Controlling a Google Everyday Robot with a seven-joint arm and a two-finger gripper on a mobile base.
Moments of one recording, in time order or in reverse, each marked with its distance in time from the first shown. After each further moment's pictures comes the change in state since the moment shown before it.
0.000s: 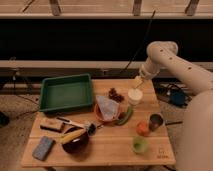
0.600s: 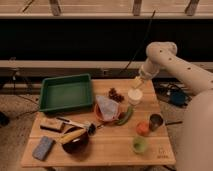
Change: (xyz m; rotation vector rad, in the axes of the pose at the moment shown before) arm 0.003 -0.006 0.005 -0.012 -0.005 -0.022
